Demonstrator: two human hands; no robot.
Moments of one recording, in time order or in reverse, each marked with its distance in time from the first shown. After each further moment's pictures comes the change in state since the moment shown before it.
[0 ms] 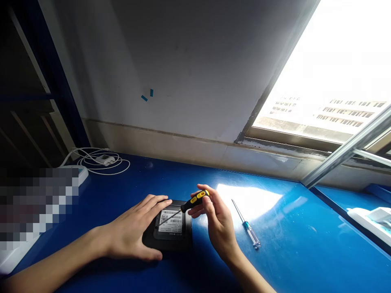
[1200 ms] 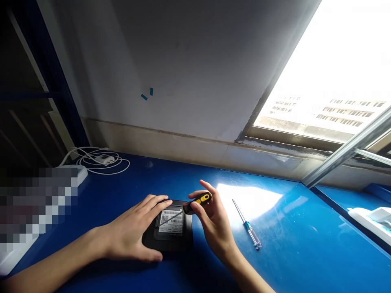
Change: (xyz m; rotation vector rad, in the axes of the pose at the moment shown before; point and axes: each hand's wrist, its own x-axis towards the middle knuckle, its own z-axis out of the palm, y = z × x) left_hand 0.000 -0.004 0.003 -0.030 0.038 0.032; right_hand -0.002 0.008 0.006 0.069 -0.069 0.025
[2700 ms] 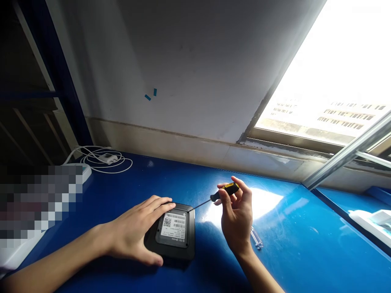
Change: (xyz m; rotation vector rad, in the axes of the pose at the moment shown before) left_hand -0.002 0.002 -0.006 0.049 -0.038 0.081; right_hand 0.015 0.002 -0.028 -0.298 0.462 -0.259
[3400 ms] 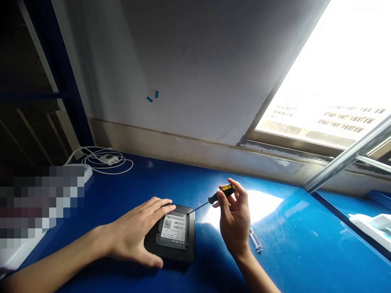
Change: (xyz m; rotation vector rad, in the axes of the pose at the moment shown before) left_hand -0.001 0.002 -0.001 0.025 -0.027 -0.020; right_hand -0.002 0.000 0.000 -0.029 -0.032 0.044
